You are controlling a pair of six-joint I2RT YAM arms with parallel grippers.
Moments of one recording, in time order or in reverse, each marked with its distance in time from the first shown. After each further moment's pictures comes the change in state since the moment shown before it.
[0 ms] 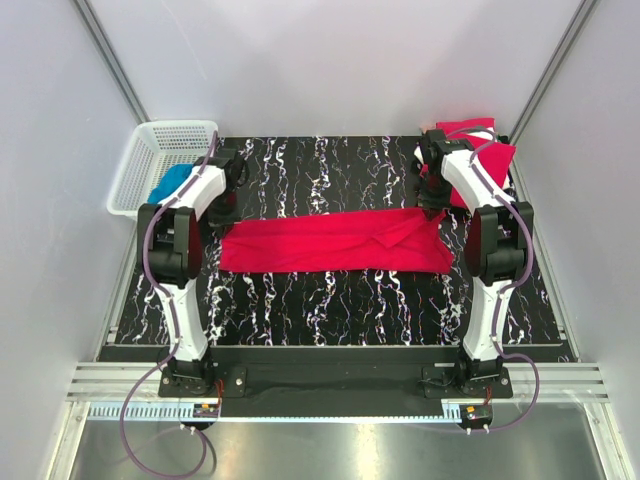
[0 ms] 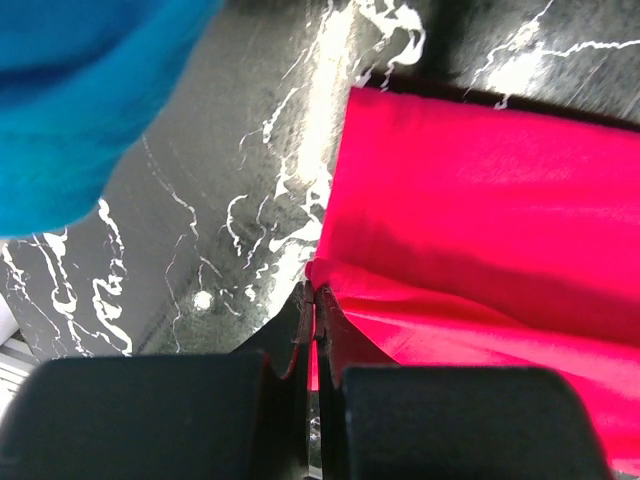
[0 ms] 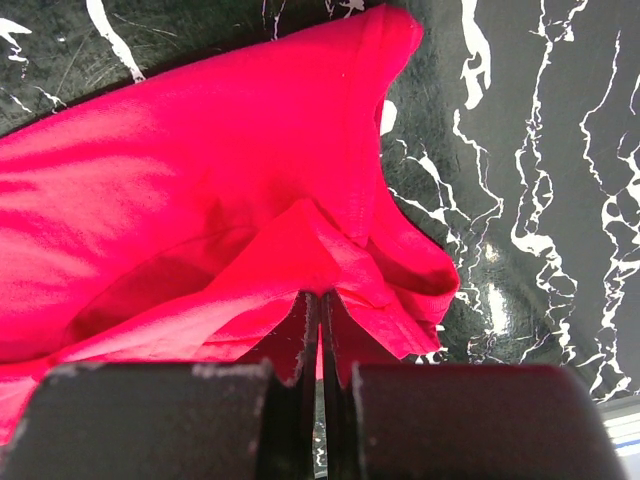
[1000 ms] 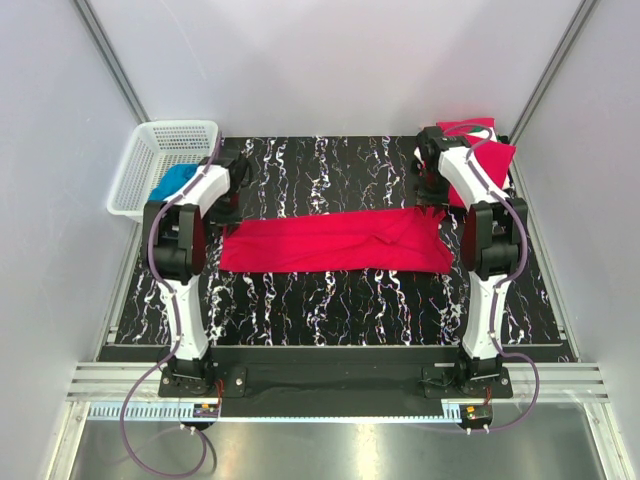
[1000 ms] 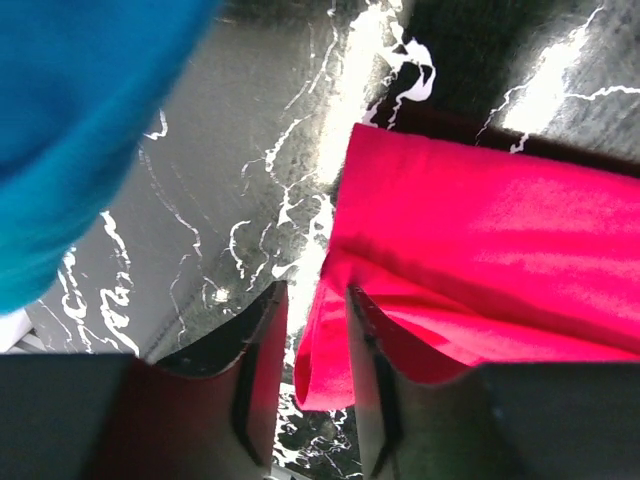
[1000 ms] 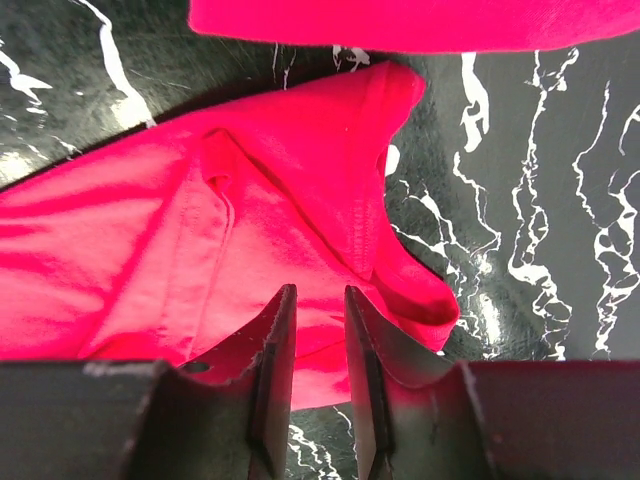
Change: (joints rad) left arm -0.010 0.063 0.032 0.002 -0.060 -0.010; right arm 0.000 0.071 0.079 -0.004 0.024 -0.011
